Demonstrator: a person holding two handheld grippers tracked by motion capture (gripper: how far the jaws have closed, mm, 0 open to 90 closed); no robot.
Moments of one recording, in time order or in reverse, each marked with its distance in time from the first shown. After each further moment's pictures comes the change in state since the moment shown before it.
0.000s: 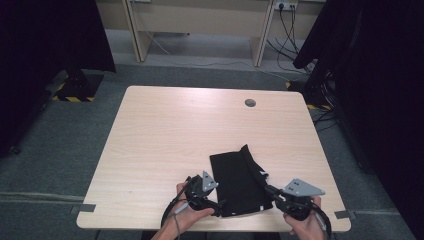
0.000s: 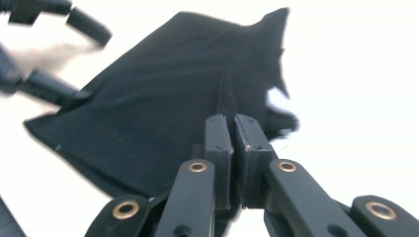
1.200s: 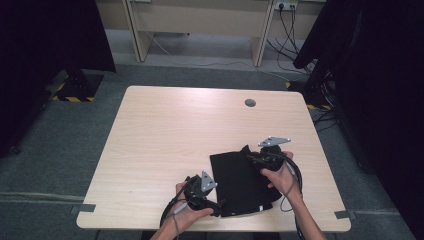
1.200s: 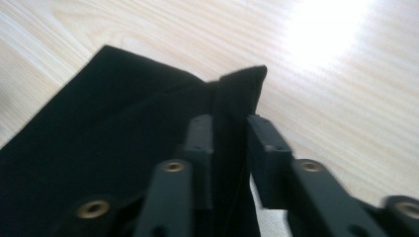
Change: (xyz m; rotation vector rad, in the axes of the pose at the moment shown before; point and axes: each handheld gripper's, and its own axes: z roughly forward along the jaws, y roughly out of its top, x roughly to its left) left arm 0.002 -0.002 -0.001 -0.003 -0.002 0.001; right arm -0.050 0.076 0.102 0.156 0.002 0.072
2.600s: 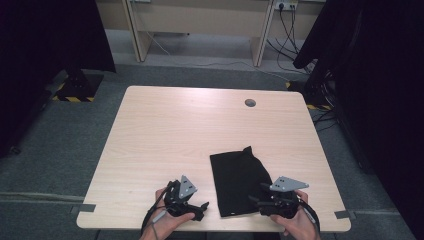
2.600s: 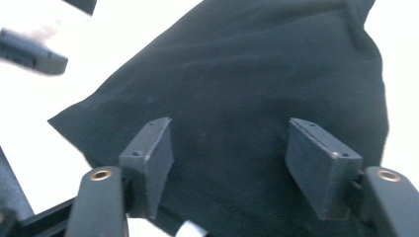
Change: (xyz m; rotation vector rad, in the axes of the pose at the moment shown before) left arm 0.022 -0.034 -0.040 -0.040 0.041 -0.036; right arm 0.052 -0.087 -0.060 -0.079 0.121 -0.055
